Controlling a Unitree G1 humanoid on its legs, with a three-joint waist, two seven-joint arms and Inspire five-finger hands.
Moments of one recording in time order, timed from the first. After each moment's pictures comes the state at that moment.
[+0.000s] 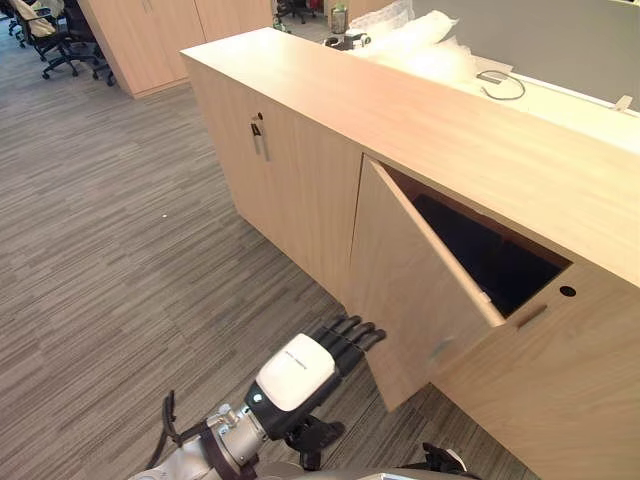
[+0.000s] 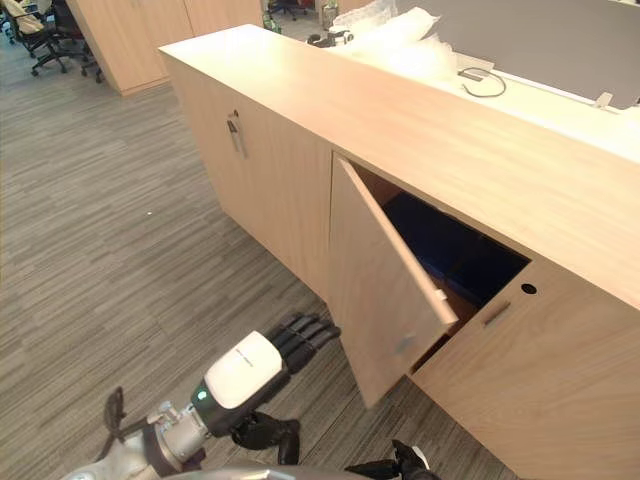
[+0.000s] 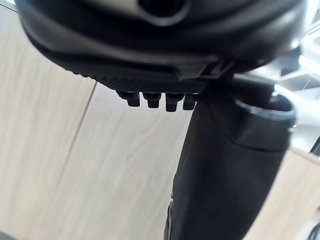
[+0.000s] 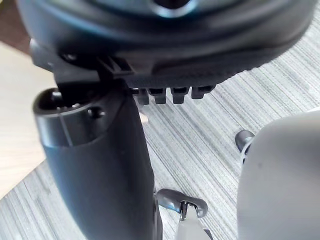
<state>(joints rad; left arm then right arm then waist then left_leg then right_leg) 0.41 0.71 -0.37 -0.27 0.88 -0.47 0.24 -0.02 -0.07 -0.09 1.28 -0.20 -0.05 -0.05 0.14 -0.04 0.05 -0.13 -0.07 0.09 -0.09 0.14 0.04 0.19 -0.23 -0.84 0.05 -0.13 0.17</state>
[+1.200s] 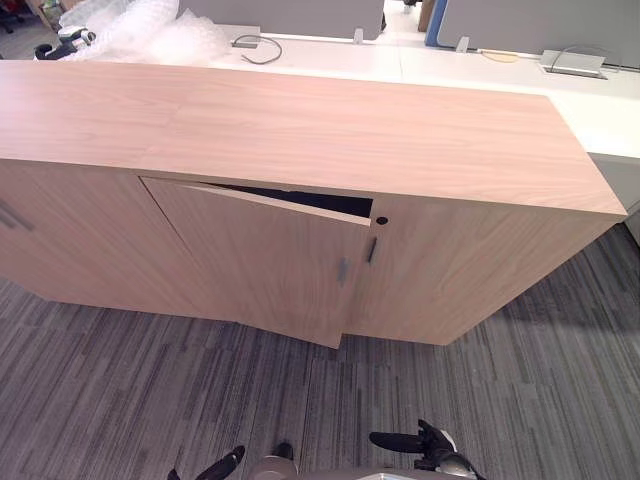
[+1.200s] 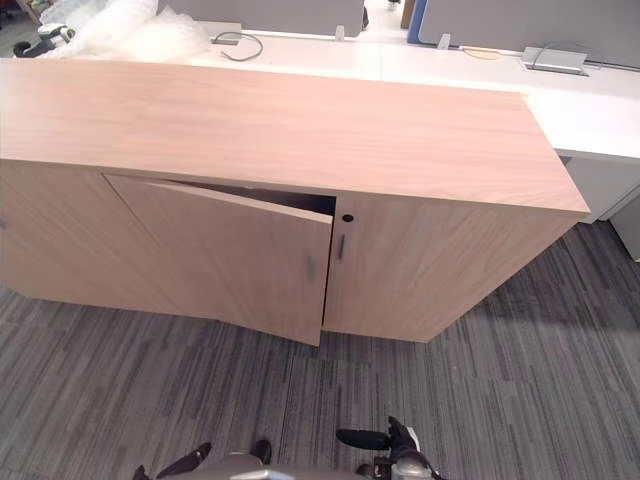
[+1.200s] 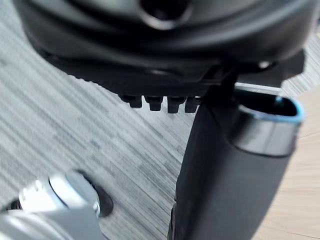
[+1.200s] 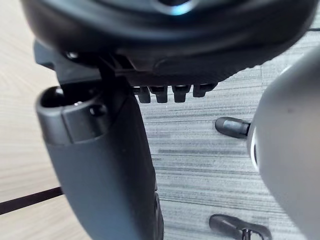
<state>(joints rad) 0.21 0.00 0.38 0.99 -0.32 -0.14 0.23 -0.03 0.00 -0.14 1.17 -0.02 -0.02 -0.11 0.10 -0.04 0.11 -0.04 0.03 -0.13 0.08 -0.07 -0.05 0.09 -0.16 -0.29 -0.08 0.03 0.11</state>
